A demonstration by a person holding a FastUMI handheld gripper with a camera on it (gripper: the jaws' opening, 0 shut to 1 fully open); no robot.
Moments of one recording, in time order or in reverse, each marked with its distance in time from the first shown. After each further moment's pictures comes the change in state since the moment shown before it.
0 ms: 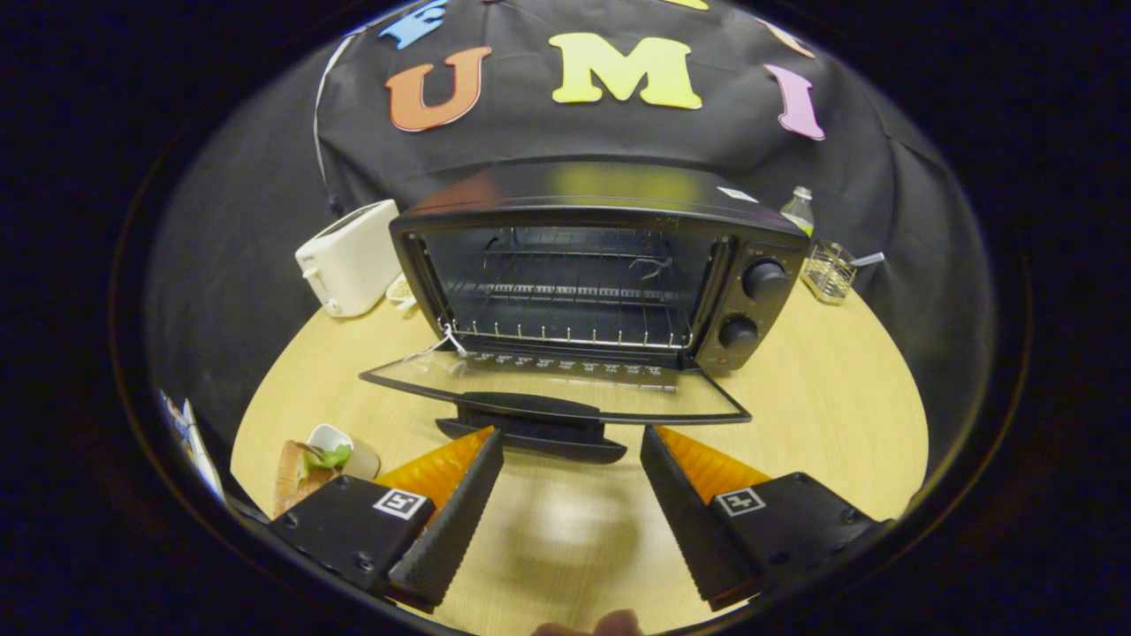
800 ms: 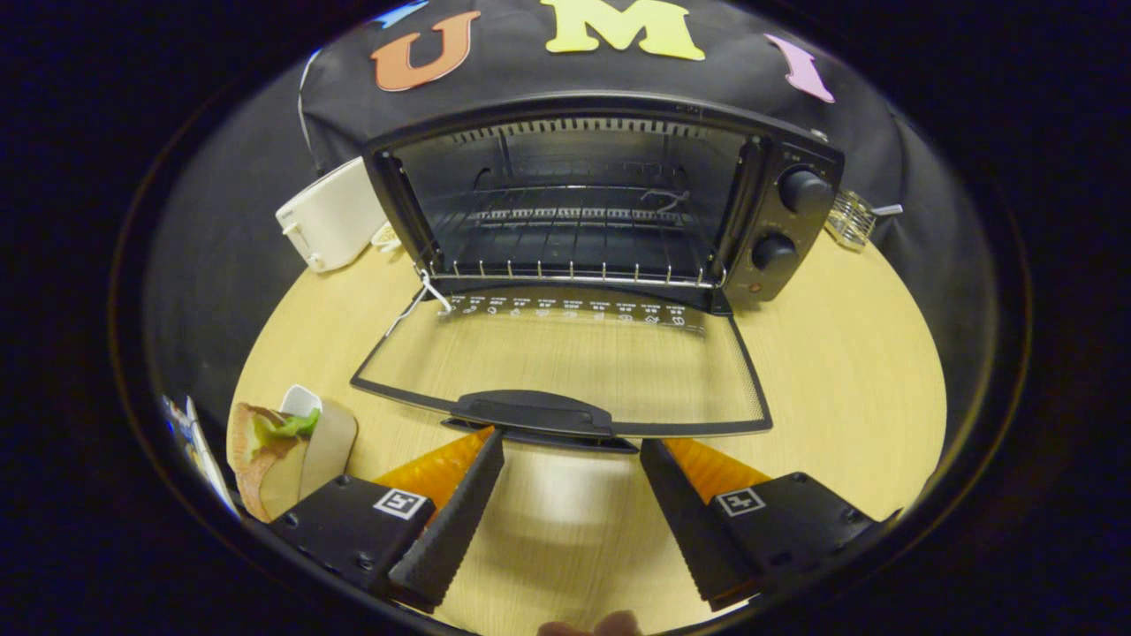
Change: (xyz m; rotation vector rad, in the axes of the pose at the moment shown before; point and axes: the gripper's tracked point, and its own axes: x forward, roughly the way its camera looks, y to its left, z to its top) arm 0.035 -0.003 -0.059 0.007 0.172 -0.027
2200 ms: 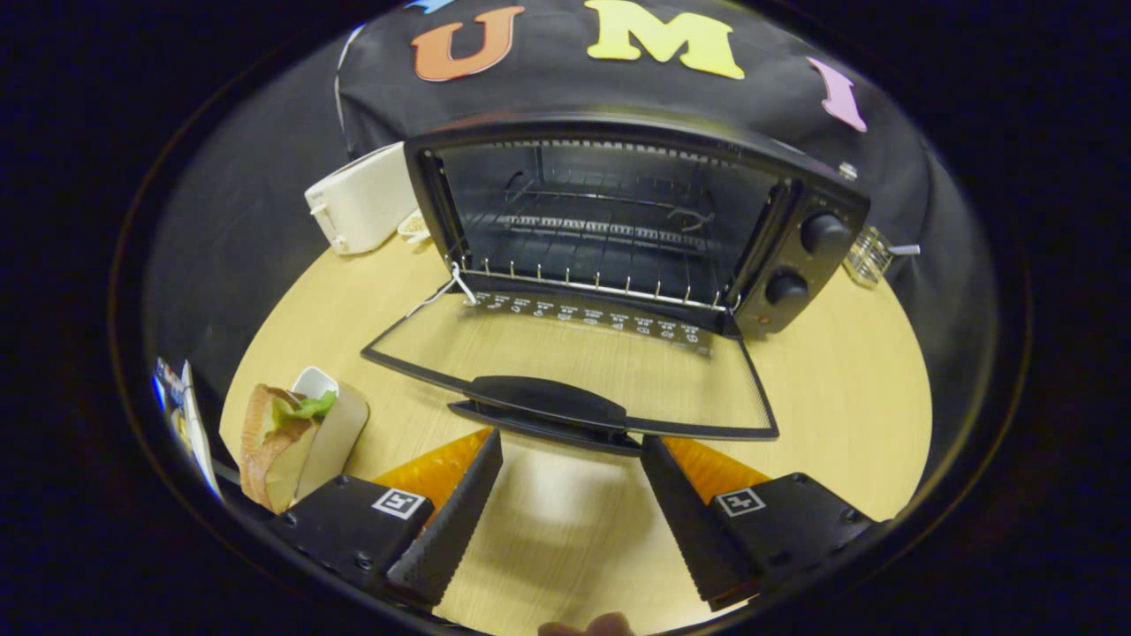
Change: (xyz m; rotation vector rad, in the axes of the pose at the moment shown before) arm -0.001 0.008 0.000 -0.082 0.026 0.021
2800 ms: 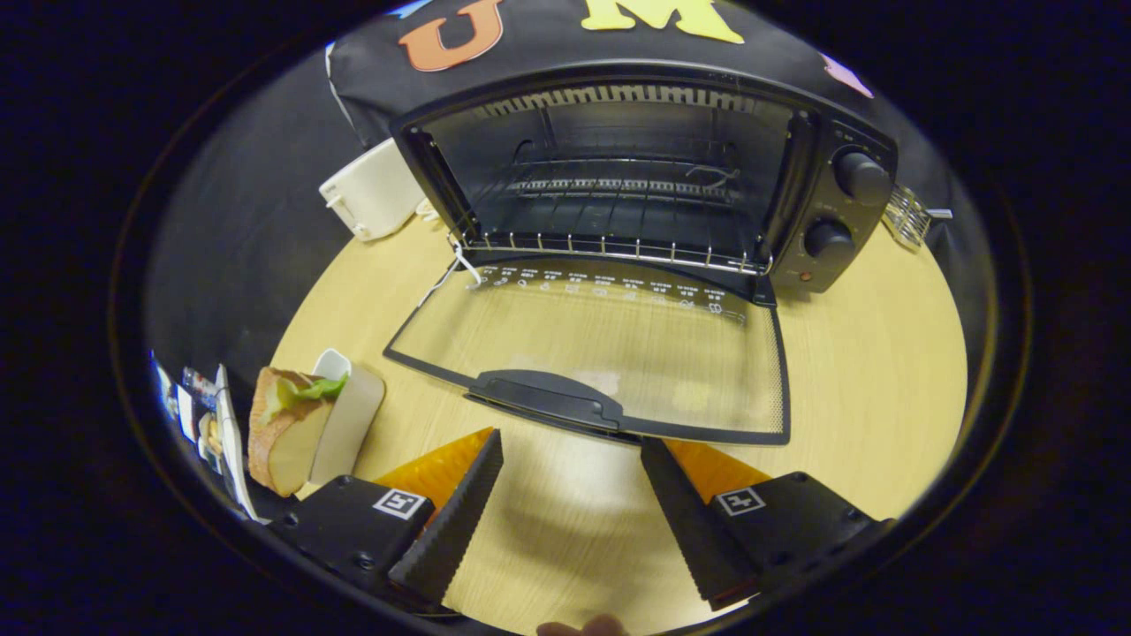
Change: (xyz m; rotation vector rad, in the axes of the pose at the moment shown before) arm -0.002 -0.001 -0.011 -0.003 0.065 0.178
